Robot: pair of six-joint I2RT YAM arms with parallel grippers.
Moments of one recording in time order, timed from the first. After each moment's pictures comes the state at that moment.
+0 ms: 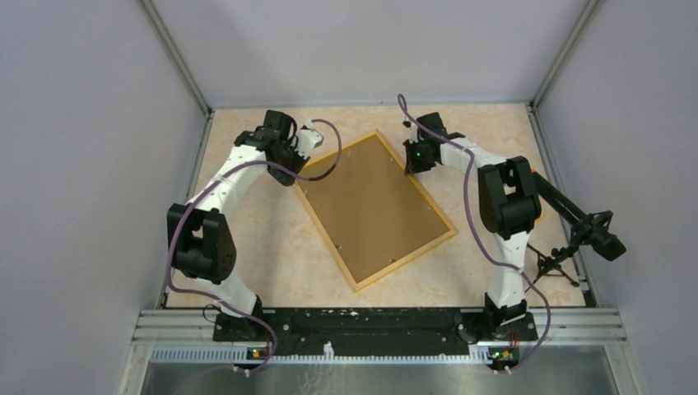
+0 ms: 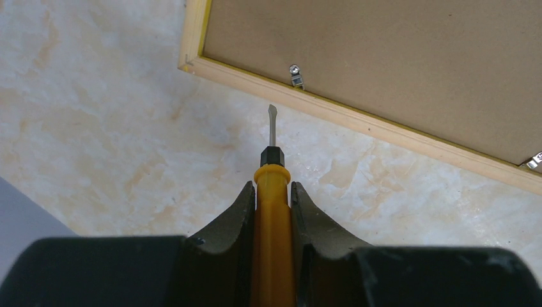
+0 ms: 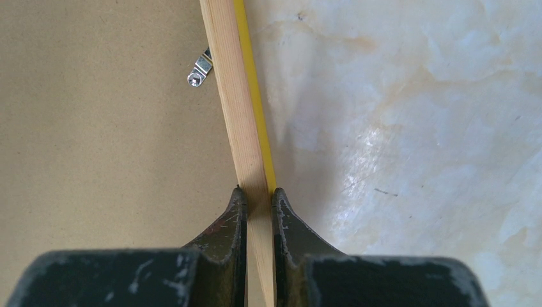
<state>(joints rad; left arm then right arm) -0.24 1.66 1.43 -0.85 0.09 0.49 0.33 2.09 1.52 -0.40 -0.14 0.04</state>
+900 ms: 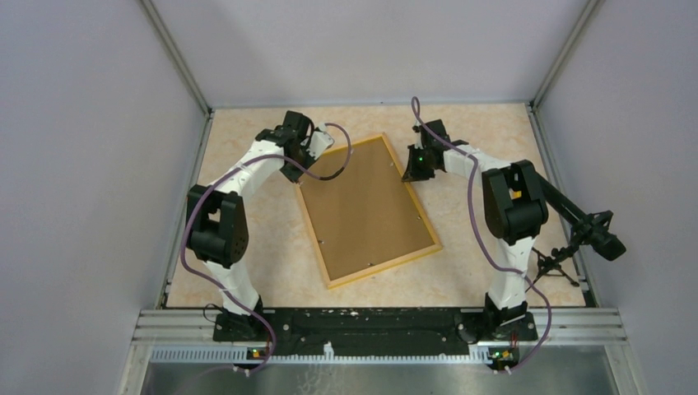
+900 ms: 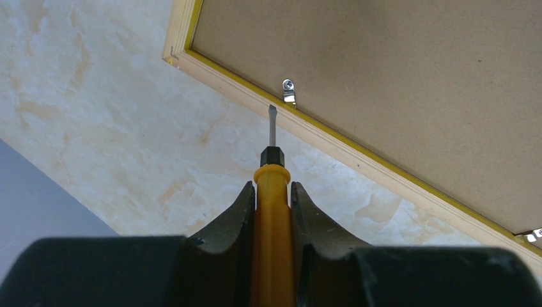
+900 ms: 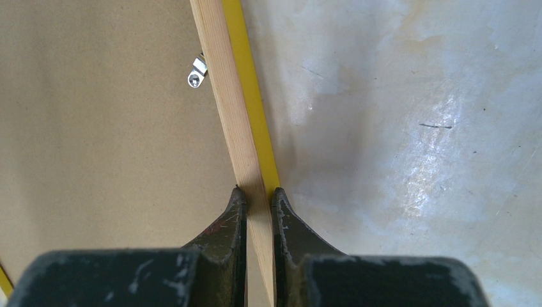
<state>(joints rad) -0.31 1.82 1.48 -0.78 -0.09 0.52 0.33 2.02 1.39 -0.35 -0.18 0.33</state>
